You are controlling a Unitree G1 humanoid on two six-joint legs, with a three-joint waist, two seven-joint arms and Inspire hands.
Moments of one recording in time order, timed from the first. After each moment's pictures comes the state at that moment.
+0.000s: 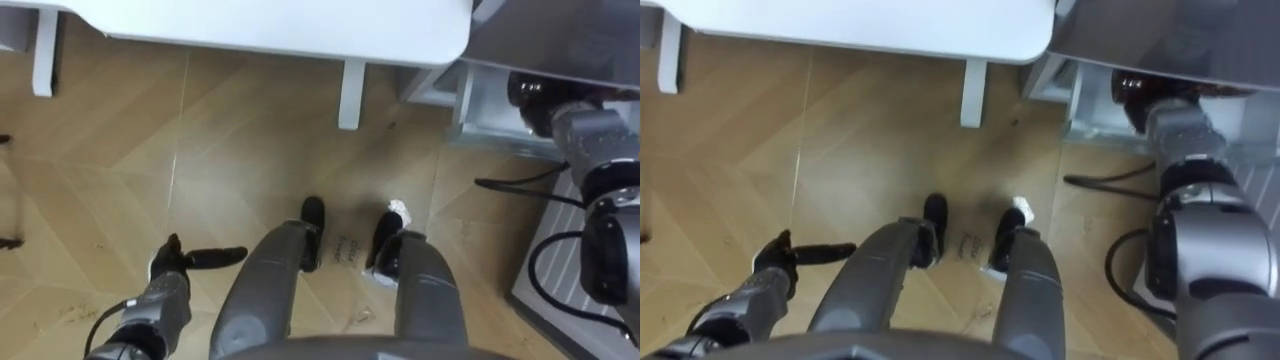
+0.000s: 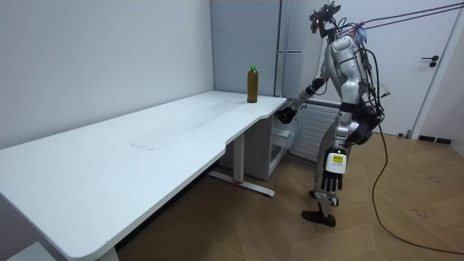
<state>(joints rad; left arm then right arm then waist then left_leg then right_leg) -0.05 0.22 -0.19 1.04 -0.48 0.03 0.24 -0.65 -0.46 -0.10 1.12 1.49 0.04 -0.30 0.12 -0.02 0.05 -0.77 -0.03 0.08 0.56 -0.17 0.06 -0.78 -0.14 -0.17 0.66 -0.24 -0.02</state>
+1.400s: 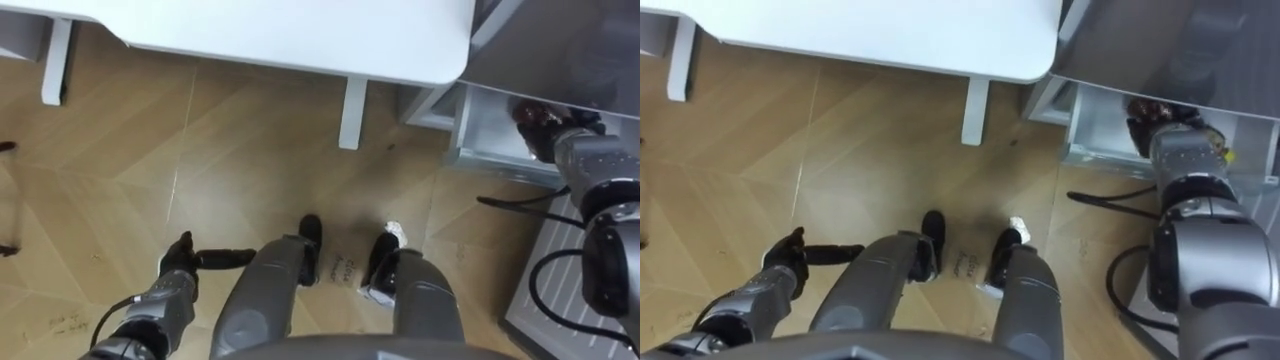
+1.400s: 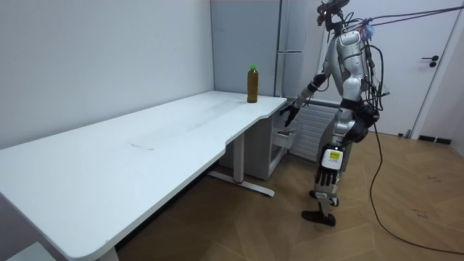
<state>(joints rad) -0.07 0.23 -0.24 1.08 -0.51 0.02 0.16 -0.56 -0.46 -0.09 1.21 1.53 0.02 -0.24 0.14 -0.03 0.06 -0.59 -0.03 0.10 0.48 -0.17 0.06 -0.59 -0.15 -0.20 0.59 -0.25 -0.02</state>
